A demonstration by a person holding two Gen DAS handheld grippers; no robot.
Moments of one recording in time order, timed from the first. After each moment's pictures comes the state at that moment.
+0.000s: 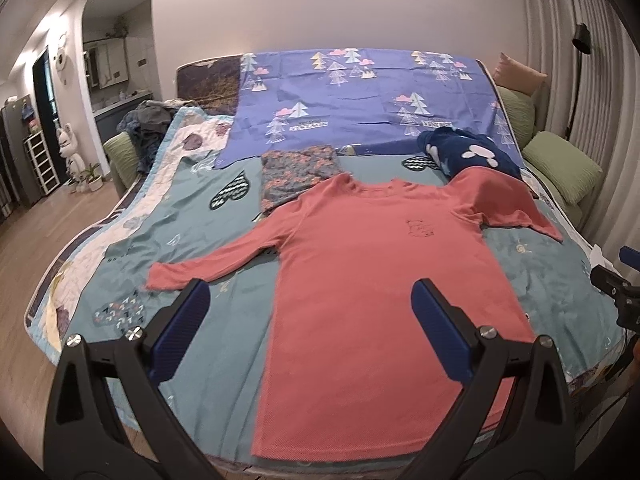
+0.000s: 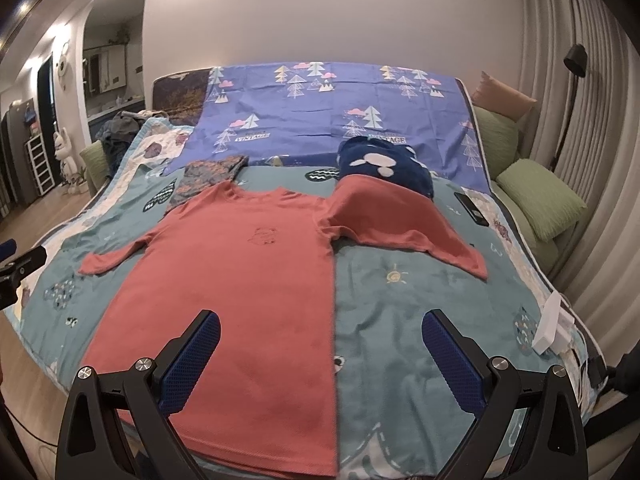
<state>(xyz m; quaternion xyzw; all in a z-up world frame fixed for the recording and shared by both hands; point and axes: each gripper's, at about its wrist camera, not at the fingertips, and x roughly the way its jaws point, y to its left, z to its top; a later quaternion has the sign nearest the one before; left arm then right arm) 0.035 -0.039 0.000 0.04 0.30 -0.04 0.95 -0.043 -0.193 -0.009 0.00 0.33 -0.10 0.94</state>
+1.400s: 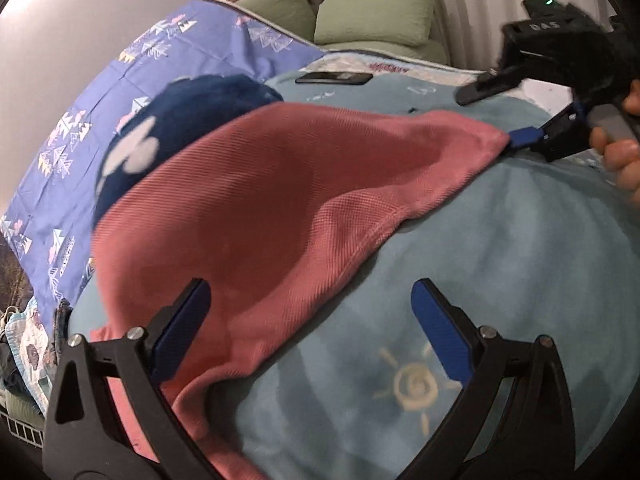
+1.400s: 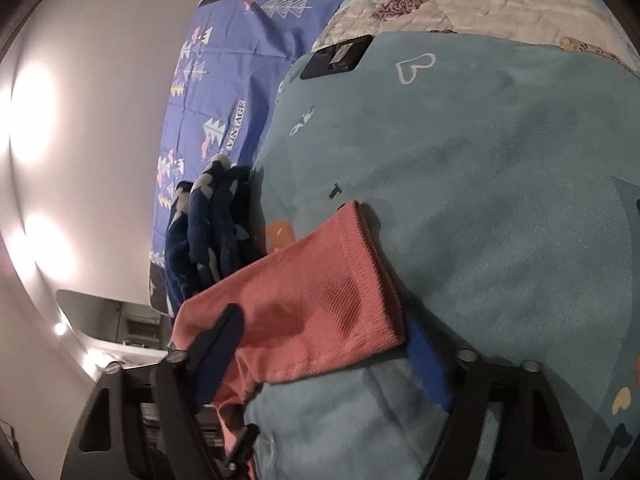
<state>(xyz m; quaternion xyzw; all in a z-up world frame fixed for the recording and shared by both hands) 0.231 -0.459 -0.140 0.35 0.30 -0.33 0.83 0.102 -0.623 -0.206 0.58 0.30 -0.05 0.76</state>
